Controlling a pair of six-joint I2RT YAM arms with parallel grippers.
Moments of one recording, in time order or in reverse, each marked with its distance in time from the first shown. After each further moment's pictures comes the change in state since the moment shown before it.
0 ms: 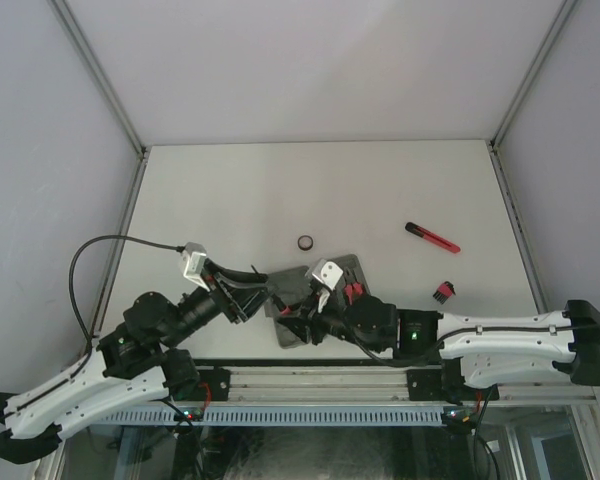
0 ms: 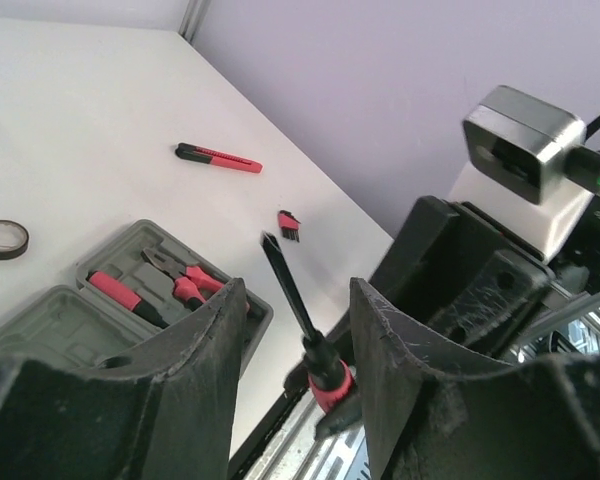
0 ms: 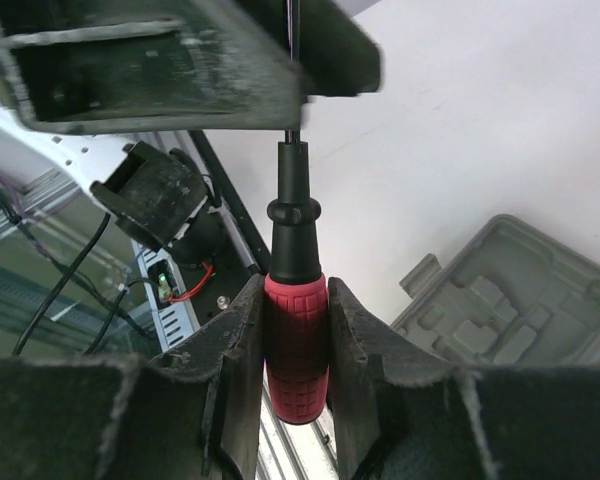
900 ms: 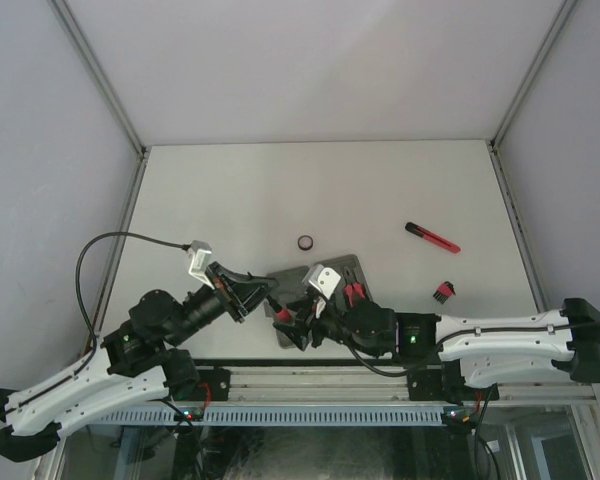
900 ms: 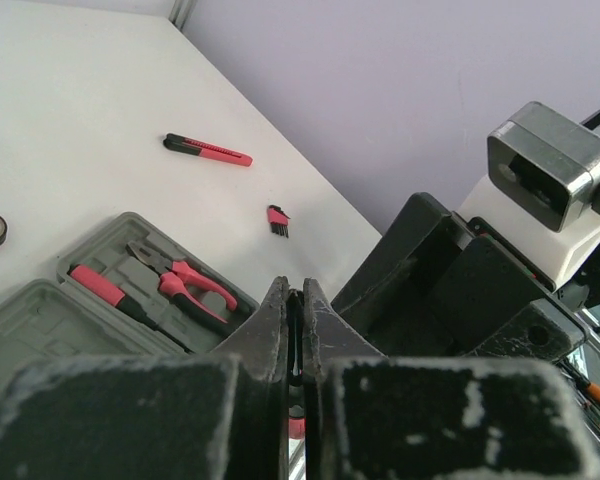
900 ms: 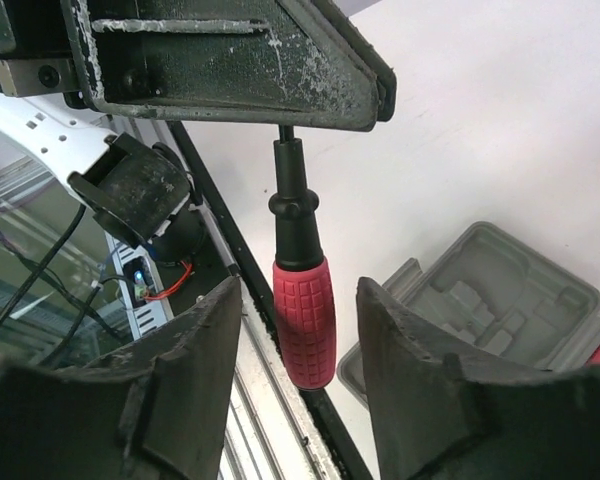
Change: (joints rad) left arm -0.005 0.037 -0.007 0.033 0.005 -0.041; right arm 0.045 0.017 0.001 0.020 0.048 -0.076
